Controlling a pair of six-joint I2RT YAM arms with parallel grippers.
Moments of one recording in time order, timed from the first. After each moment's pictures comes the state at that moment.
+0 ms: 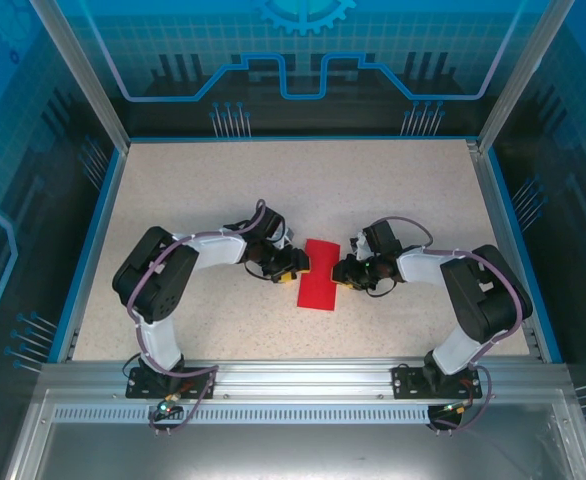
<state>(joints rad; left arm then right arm) -0.52 1.85 1.01 -0.26 0.60 -0.82 0.39 1.64 0.67 -0.12 -0.56 0.68</state>
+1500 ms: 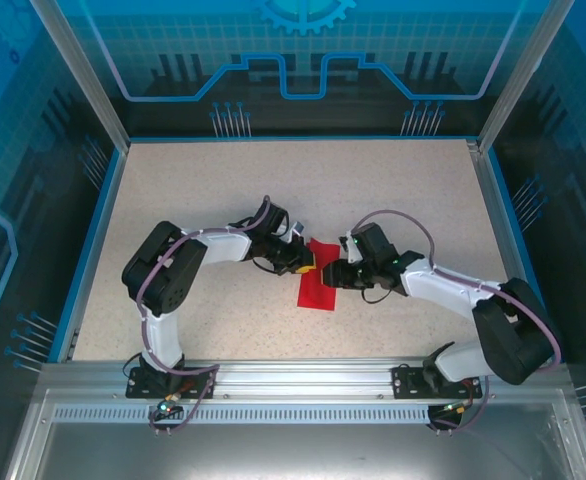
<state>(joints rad) -0.52 1.92 1.04 -0.10 0.74 -0.89 0.59 1.38 0.68 -0.26 -0.31 0.59</state>
